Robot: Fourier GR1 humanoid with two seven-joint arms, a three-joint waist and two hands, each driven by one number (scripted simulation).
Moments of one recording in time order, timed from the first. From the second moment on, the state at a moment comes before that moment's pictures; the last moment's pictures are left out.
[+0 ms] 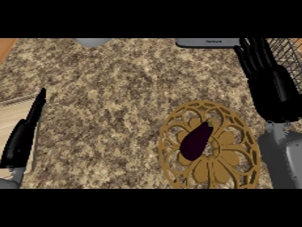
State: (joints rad) left arm -0.05 0.55 -0.26 -1.45 0.04 0.35 -0.15; right arm -0.40 -0.19 0.02 -1.66 -0.24 -0.09 0.15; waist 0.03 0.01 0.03
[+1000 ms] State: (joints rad) left arm -0.18 0.49 -0.28 -1.54 0.22 0.12 -0.07; right arm -0.37 -0.05 0.33 -1.34 0.67 -0.66 0.56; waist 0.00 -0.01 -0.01
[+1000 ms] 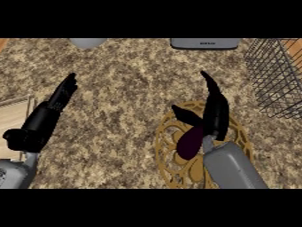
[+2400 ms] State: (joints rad) left arm -0.16 0.50 -0.23 -1.54 0.24 0.10 -0.04; right arm -0.69 -0.04 0.20 -1.56 0.68 0.26 1.23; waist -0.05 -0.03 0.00
